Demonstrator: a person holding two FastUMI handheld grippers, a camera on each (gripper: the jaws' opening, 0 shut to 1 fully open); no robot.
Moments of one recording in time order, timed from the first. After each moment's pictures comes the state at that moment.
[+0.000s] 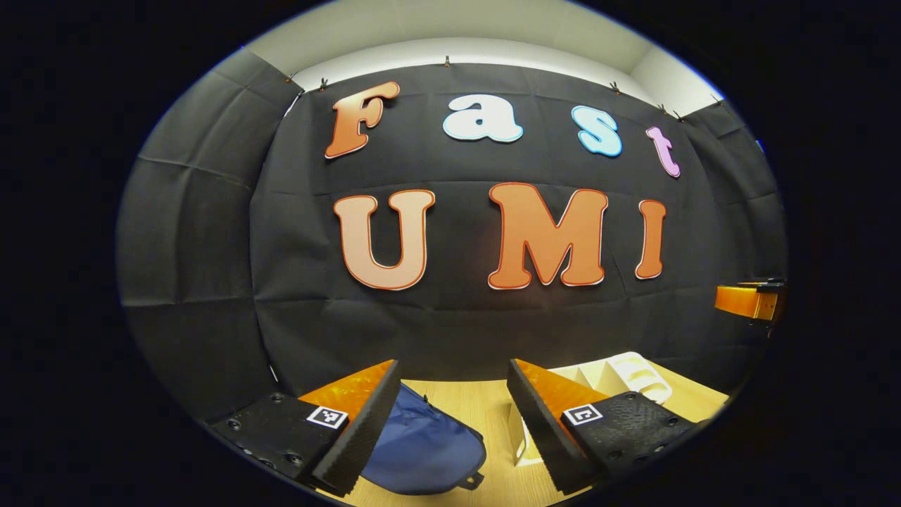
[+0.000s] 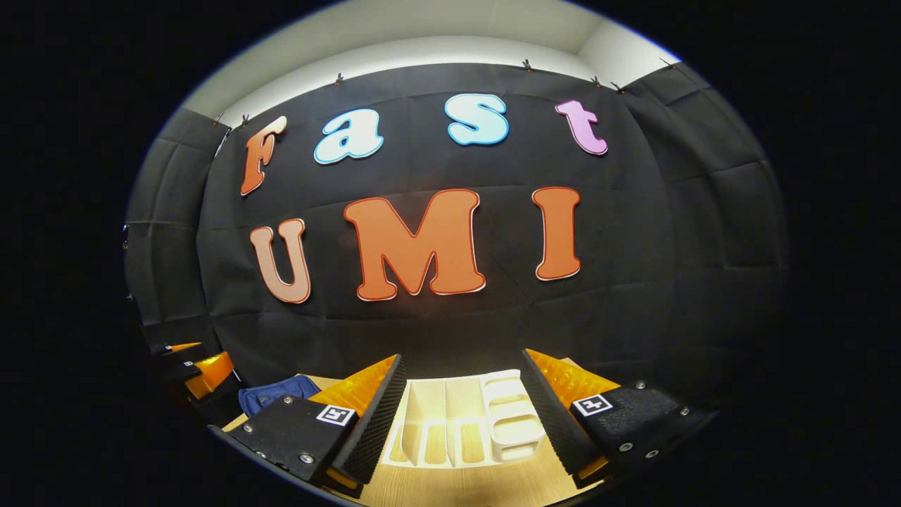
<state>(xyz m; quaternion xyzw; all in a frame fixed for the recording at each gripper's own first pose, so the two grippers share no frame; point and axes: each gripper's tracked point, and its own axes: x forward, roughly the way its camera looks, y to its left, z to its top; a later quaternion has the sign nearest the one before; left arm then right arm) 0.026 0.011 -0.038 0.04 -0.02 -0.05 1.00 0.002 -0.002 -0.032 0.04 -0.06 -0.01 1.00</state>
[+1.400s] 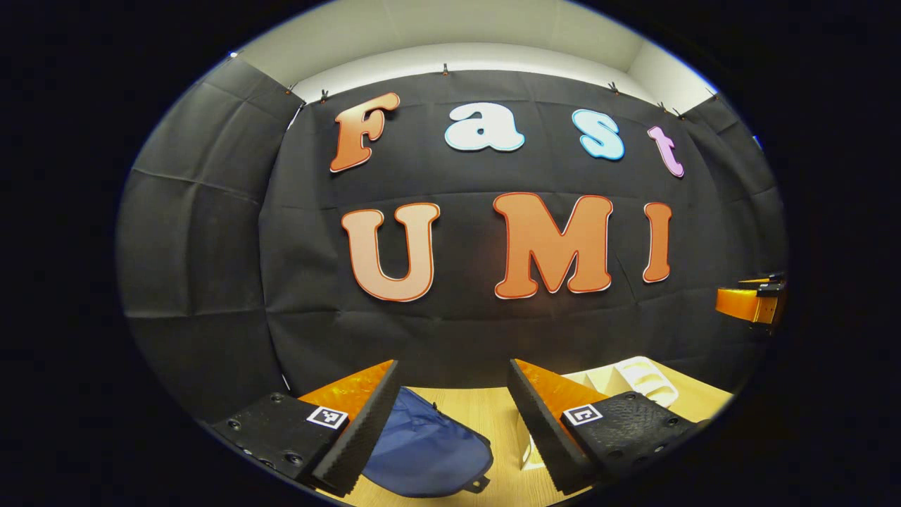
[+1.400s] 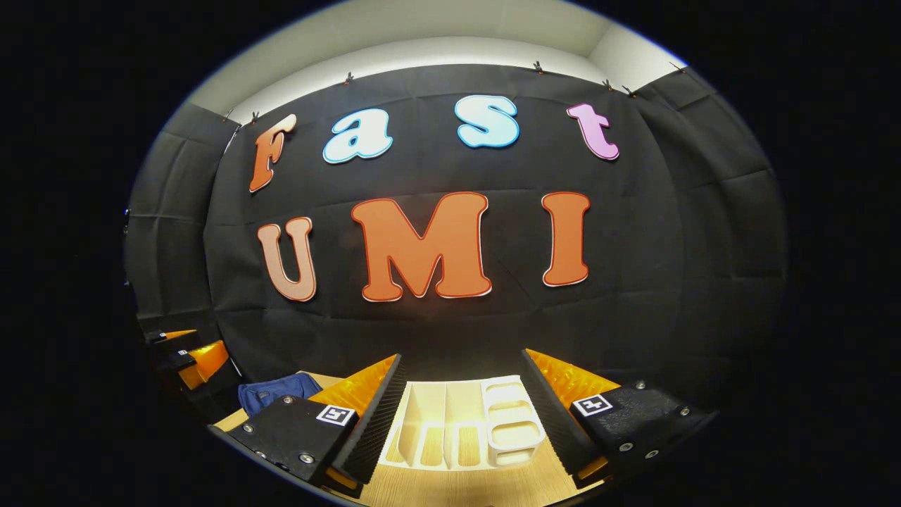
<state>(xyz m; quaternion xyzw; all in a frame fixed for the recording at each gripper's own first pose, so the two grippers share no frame) 0.019 0.007 -0.023 0.06 -0.04 -0.03 1.00 0.004 -0.002 -0.025 0.03 -0.06 0.00 1.00</state>
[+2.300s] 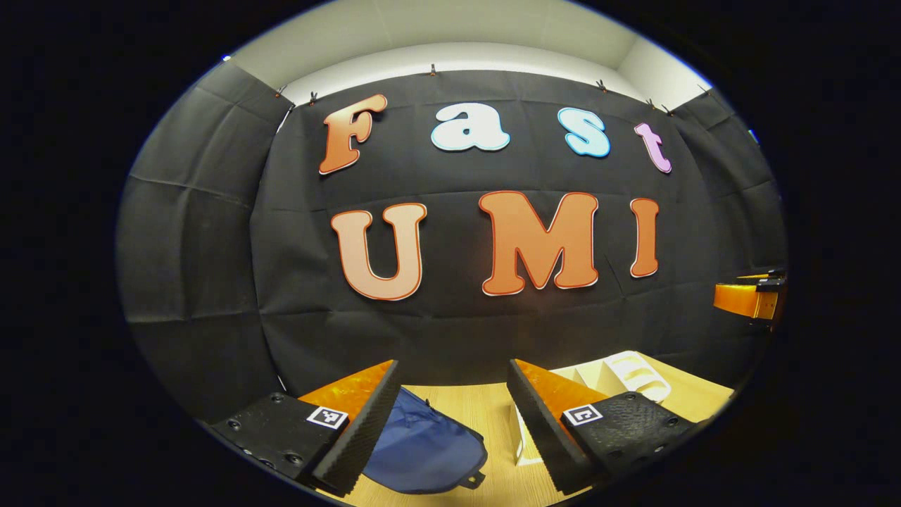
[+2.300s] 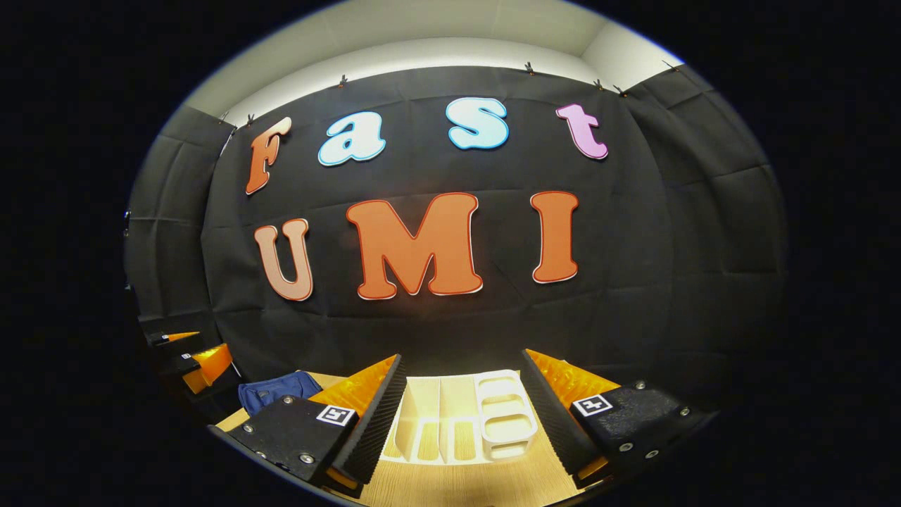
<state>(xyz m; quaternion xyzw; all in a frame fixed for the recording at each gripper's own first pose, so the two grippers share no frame) 0.007 -0.009 -0.030 0.07 -0.03 -0.05 1.00 -0.017 -0.014 -0.035 0.03 -0.06 -0.01 1.00</state>
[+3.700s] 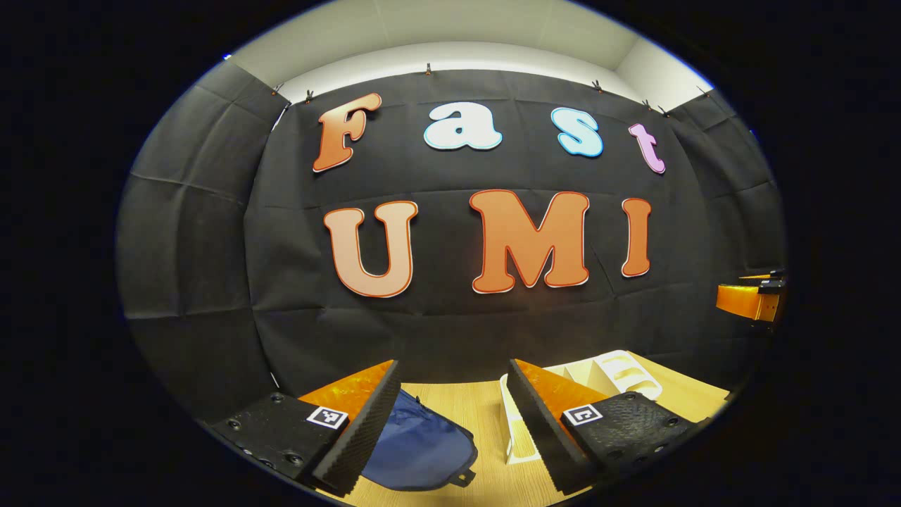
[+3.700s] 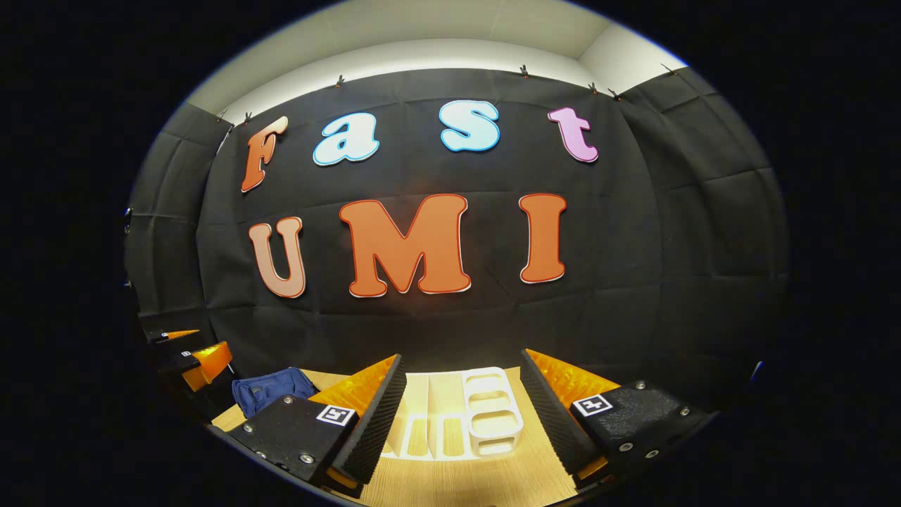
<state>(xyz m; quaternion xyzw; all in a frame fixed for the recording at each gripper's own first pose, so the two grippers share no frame) 0.002 -0.020 -0.031 0.06 -0.03 -0.06 1.00 -0.031 -0.027 -0.038 0.03 -0.06 -0.03 1.00</state>
